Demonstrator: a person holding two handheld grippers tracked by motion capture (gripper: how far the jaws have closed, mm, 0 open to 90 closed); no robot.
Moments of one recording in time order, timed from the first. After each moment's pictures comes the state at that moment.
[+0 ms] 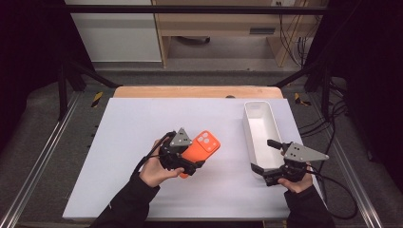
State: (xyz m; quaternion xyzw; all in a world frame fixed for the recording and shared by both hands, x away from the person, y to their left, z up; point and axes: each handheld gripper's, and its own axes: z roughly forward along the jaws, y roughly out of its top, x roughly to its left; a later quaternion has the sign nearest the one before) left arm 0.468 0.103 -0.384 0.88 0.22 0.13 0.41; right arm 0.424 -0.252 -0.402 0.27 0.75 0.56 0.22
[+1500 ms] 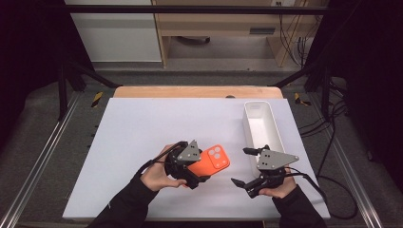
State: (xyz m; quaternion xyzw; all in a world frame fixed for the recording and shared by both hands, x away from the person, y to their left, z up) left arm 0.451 0.088 -0.390 0.91 0.09 0.11 0.39; right arm 0.416 -0.196 -0.400 0.16 0.83 0.51 0.18
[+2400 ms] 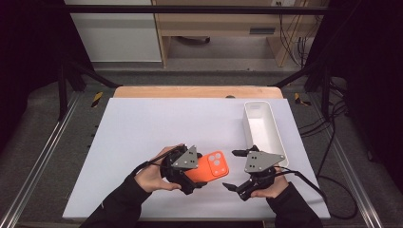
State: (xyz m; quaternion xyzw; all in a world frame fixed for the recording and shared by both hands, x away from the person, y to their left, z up) left arm 0.441 0.093 -0.385 0.92 0.03 0.11 0.38; right arm 0.416 -0.171 -0.395 0.11 0.85 0.48 0.17
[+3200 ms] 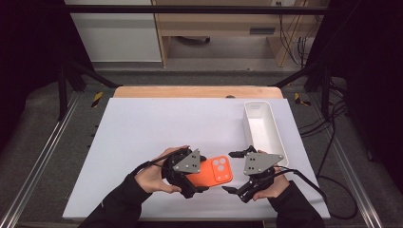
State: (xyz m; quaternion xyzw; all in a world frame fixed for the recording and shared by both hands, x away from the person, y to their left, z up) left arm 0.432 0.086 -0.376 0.92 -0.02 0.09 0.39; right arm 0.415 -0.168 -0.390 0.07 0.86 0.48 0.15
